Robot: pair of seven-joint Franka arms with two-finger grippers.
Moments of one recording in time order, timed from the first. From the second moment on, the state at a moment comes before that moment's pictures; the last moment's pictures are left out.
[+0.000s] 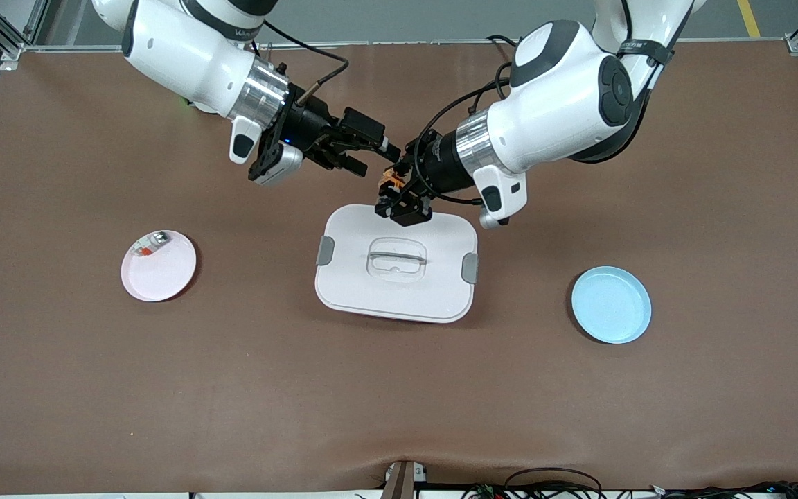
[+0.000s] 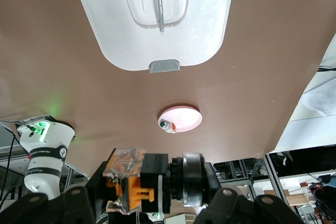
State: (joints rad) left arm -0.36 0.35 -0.32 -1.44 -0.63 2.13 -1.74; right arm 0.61 0.03 0.04 -1.88 0.92 2.45 0.35
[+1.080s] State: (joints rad) left arm -0.36 0.35 -0.32 -1.44 -0.63 2.13 -1.74; right arm 0.63 0.12 0.04 -1.82 0.86 2.49 0.35
